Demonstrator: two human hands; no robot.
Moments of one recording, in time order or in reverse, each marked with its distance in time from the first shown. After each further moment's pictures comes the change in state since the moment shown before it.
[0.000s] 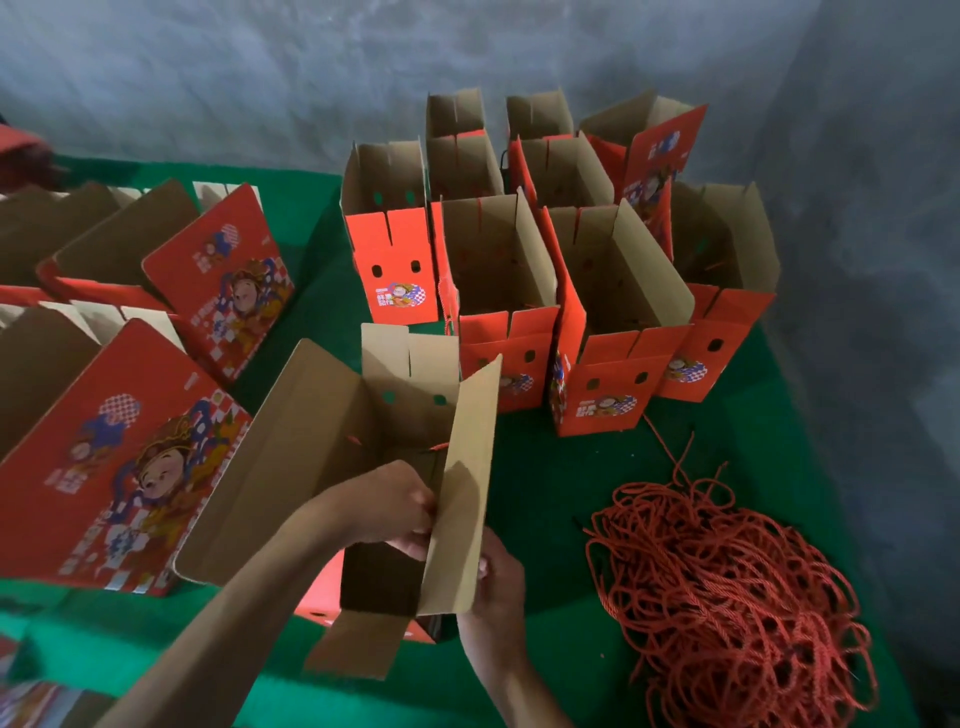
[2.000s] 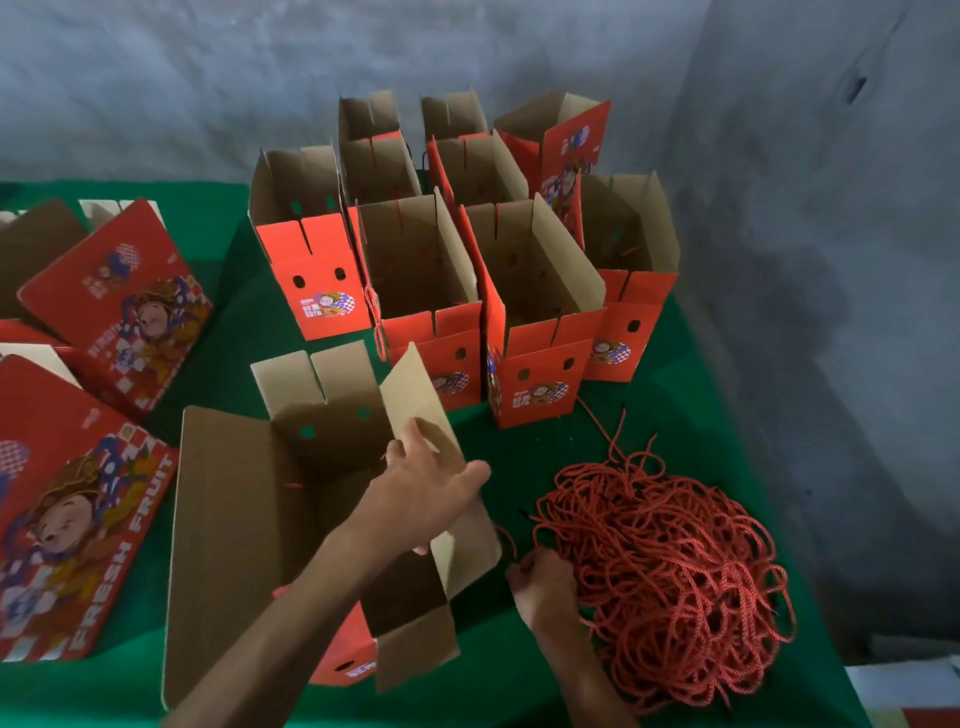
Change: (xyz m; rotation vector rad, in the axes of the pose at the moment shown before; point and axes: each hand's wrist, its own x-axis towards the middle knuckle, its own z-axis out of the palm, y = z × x) left_hand 0.014 0.065 0.063 -0.010 0.253 0.141; right_hand 0.043 0.048 -0.150 -1.144 0.209 0.511
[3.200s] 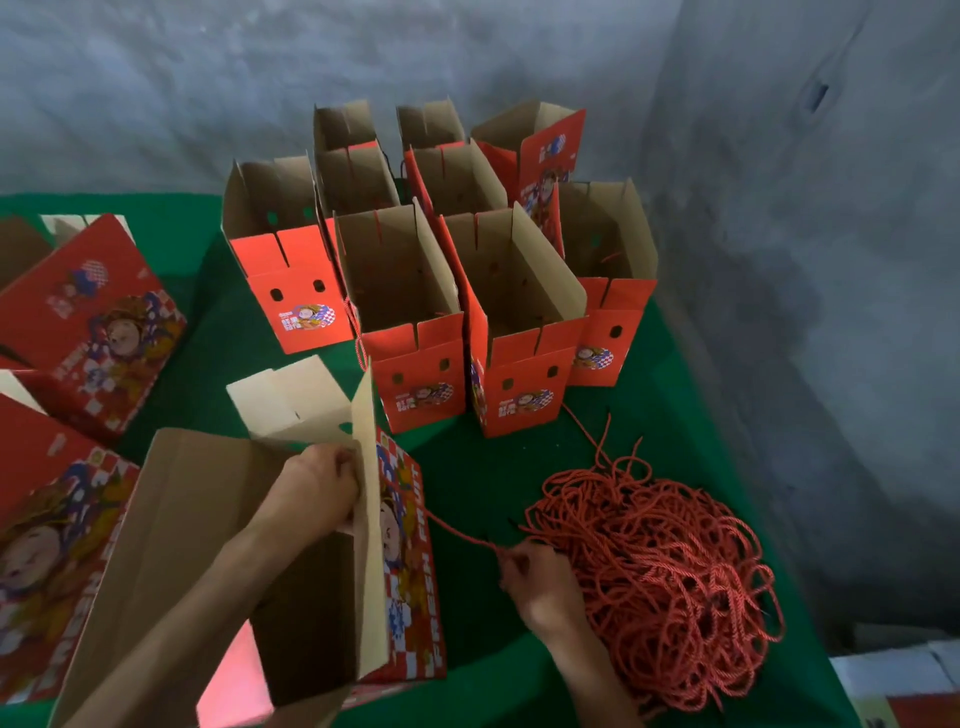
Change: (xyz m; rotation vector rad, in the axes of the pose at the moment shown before) left_hand 0.041 -0.065 -0.057 0.000 0.199 0.003; right_hand -0.018 -0.013 -0.038 0.041 0.019 -0.222
